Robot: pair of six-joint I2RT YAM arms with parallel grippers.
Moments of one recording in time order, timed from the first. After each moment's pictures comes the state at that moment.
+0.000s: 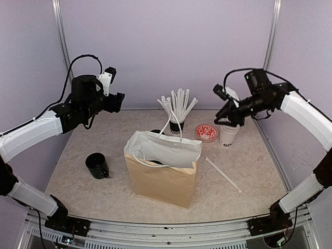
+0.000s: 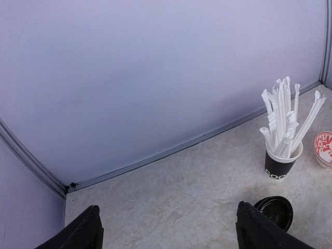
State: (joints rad) left arm -0.56 1.36 1.18 -0.05 -0.34 0.18; right arm 0.38 1.45 1.55 -0.87 -0.62 -0.55
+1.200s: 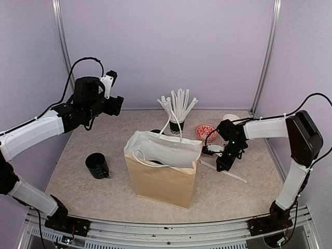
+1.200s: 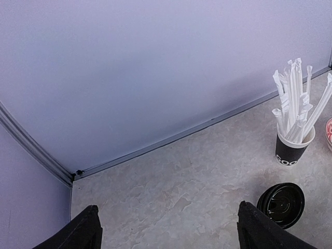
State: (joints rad) left arm -0.56 1.38 1.19 -0.11 -0.39 0.18; right arm 0.48 1.79 1.09 -0.71 -0.16 -0.48
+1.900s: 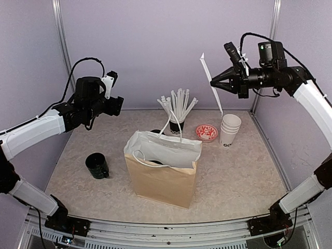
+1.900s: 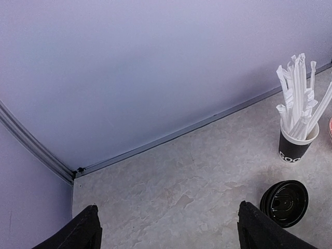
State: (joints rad) left arm -0.55 1.39 1.20 -0.12 -0.40 0.19; right arm 0.42 1.43 1.72 -0.75 -0.84 -0.46
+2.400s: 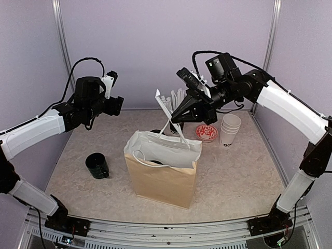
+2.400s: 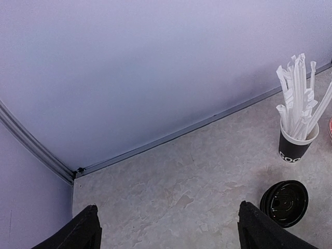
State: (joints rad) left arm -0.55 1.39 1.20 -0.12 -0.40 0.19; right arm 0.76 1.66 1.85 -0.81 -1.11 -0.52
